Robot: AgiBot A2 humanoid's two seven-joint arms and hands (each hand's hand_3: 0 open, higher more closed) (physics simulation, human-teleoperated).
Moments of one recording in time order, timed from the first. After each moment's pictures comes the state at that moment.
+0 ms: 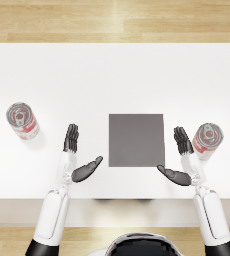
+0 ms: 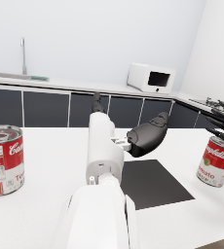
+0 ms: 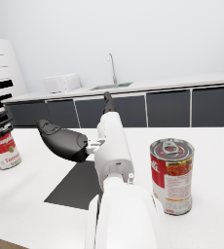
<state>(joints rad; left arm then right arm) 0.19 1.21 0.20 -1.80 1.00 0.10 0.10 0.19 -1.21 0.20 1.80 1.00 0.10 -0.10</state>
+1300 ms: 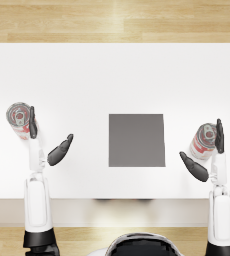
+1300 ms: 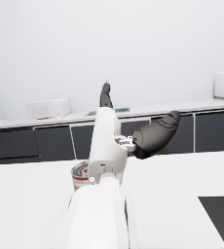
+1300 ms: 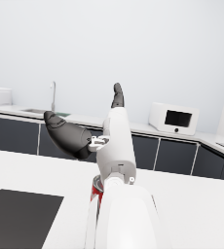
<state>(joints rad) 0.35 1.26 -0.08 -1.66 1.40 0.00 0.00 0.21 -1.26 -0.04 1.88 1.40 0.00 0.00</state>
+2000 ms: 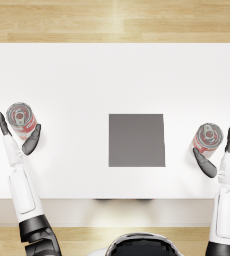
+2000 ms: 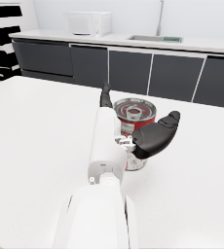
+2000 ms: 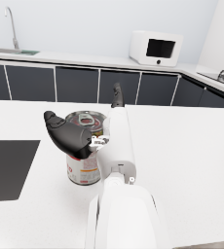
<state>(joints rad) 0.46 1.27 -0.25 -1.11 1.42 0.00 0.00 0.14 -1.30 -0.14 1.58 1.42 0.00 0.00</state>
